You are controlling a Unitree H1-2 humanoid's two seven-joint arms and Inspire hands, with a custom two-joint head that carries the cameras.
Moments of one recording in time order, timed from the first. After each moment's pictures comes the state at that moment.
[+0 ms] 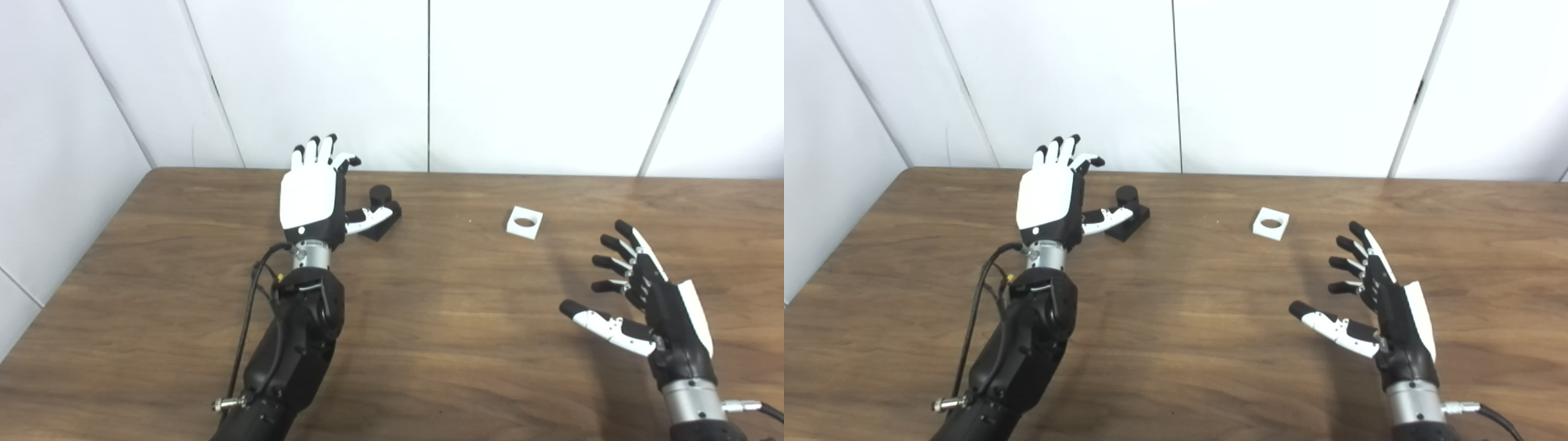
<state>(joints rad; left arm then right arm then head) -0.48 0.15 -0.20 0.25 1.05 0.36 0.28 -0.01 -0.12 0.01 -0.30 -0.23 0.11 0.00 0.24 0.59</state>
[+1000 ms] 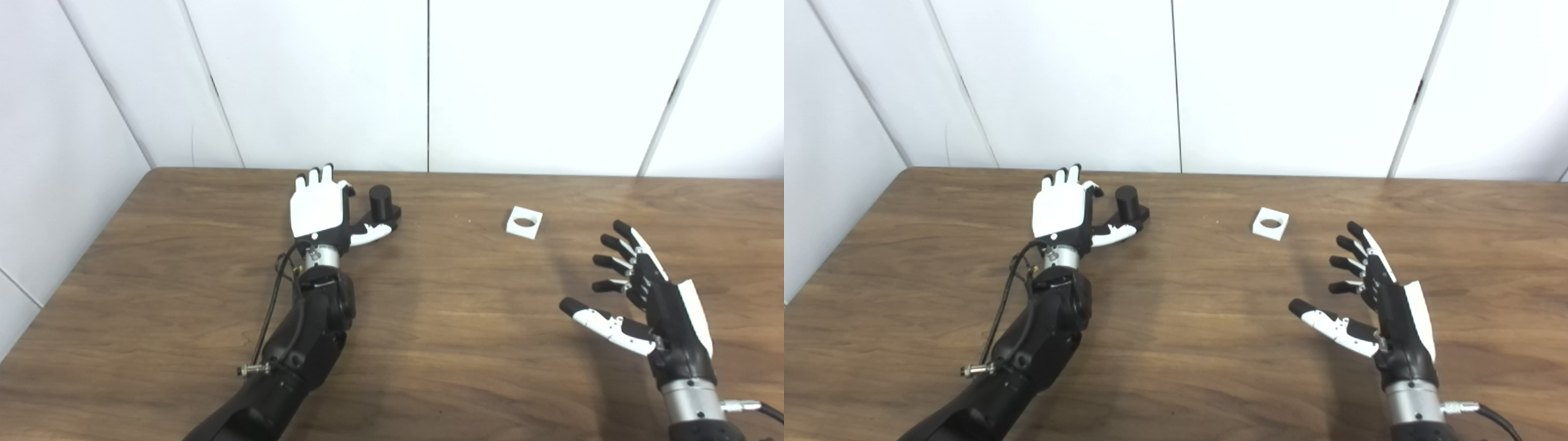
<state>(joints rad) -0.58 0.15 -0.28 0.57 0.95 0.44 0.33 -0.01 -0.11 0.01 -0.30 -0.25 0.10 -0.01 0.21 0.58</state>
